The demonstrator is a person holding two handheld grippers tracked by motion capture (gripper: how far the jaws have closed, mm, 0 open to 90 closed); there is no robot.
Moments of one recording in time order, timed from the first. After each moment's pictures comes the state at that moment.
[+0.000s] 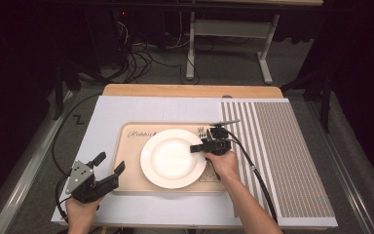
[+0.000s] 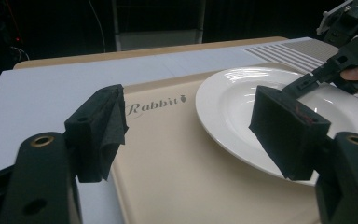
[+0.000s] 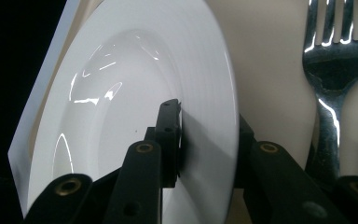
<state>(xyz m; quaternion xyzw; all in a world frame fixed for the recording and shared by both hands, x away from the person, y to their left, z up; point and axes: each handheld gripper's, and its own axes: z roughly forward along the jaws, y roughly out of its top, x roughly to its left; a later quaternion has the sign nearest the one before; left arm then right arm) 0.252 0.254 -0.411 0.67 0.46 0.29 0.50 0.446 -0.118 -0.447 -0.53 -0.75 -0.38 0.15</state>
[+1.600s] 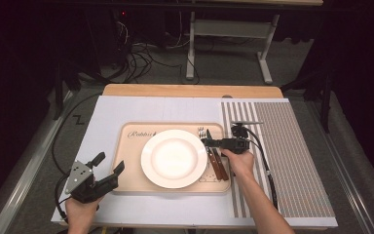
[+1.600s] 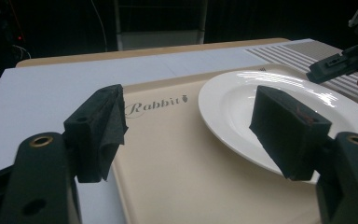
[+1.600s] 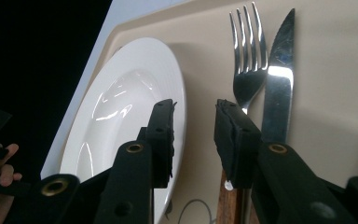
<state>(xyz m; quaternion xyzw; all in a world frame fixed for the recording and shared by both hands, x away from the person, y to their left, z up) 0.252 0.256 -0.412 0.67 0.47 0.29 0.50 0.444 -0.175 -0.439 -0.54 -0.69 -0.45 0.16</state>
